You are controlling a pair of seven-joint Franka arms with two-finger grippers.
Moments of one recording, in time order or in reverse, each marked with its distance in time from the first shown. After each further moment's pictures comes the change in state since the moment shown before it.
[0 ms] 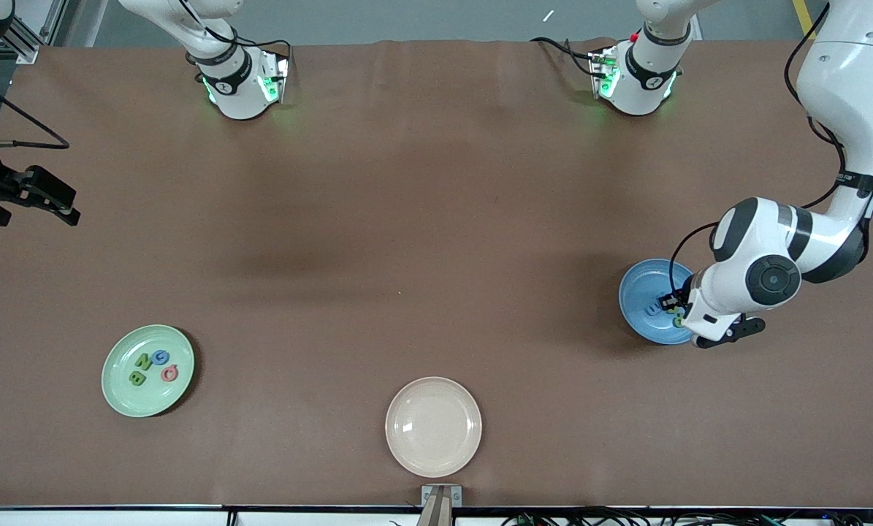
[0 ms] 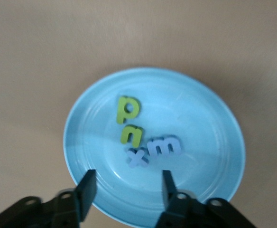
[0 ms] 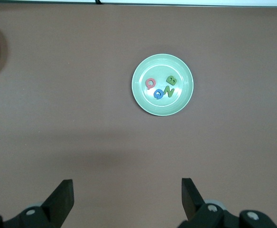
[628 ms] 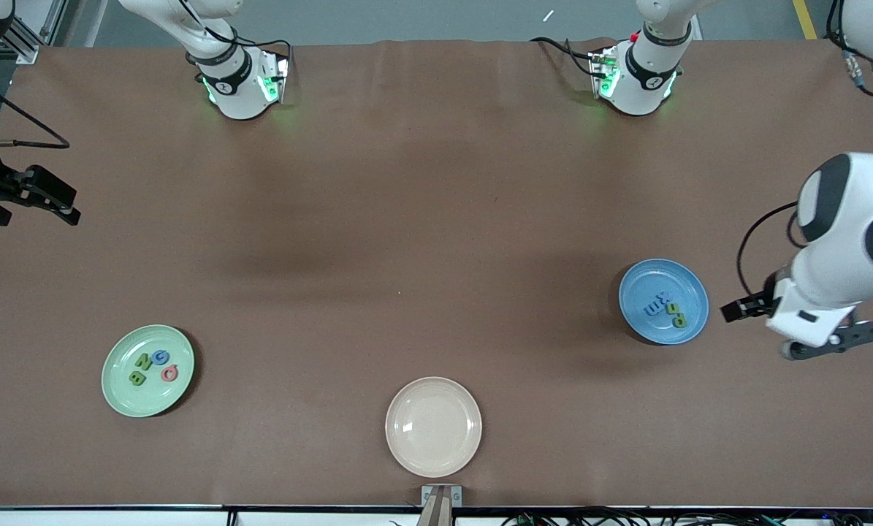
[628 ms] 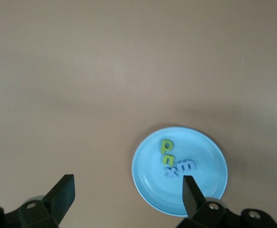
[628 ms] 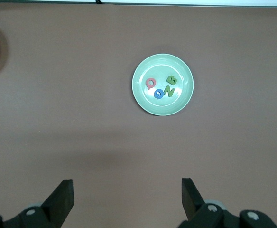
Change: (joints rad) left arm 0.010 -0.155 -0.022 0.287 0.000 -0.237 0.159; right arm 0.000 0.000 0.001 0.001 0.000 -0.001 0.000
